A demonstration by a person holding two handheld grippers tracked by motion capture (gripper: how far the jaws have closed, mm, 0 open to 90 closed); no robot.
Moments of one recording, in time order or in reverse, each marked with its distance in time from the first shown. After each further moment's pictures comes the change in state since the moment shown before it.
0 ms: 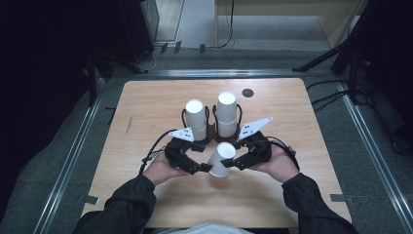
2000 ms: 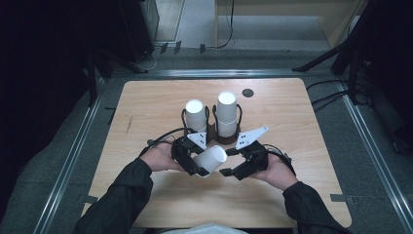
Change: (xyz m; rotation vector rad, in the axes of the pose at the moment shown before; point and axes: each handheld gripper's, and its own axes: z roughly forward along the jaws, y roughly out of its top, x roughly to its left) left arm 0.002 0.025 0.011 0.357 -0.040 0.280; right arm 0.009 -0.017 0.016 0.012 -0.010 -0.064
